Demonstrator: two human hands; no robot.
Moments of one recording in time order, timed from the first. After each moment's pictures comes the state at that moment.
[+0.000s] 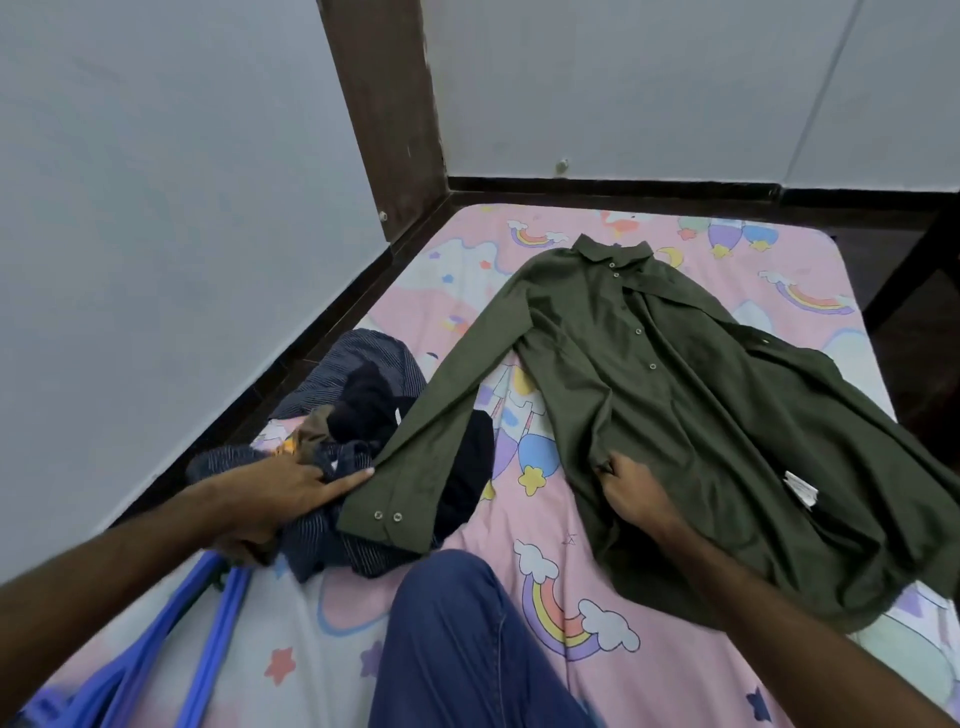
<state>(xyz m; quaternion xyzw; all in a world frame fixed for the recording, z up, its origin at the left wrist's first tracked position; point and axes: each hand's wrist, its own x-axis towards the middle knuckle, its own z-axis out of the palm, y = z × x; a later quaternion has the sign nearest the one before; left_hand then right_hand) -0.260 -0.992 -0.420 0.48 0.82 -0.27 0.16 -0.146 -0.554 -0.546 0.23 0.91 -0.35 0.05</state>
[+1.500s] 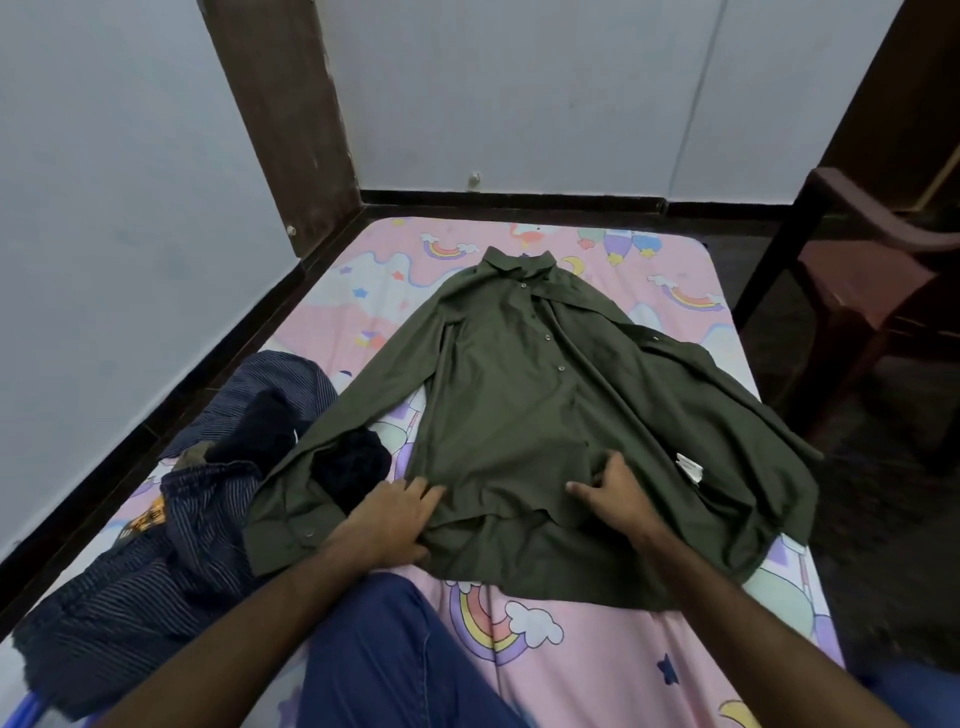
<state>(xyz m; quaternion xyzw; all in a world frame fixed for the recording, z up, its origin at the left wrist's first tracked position) -0.220 -0.796 -0.512 0.45 0.87 -0.19 0.11 -0.095 -0.495 -0.549 0.37 0.83 -0.42 0.02</state>
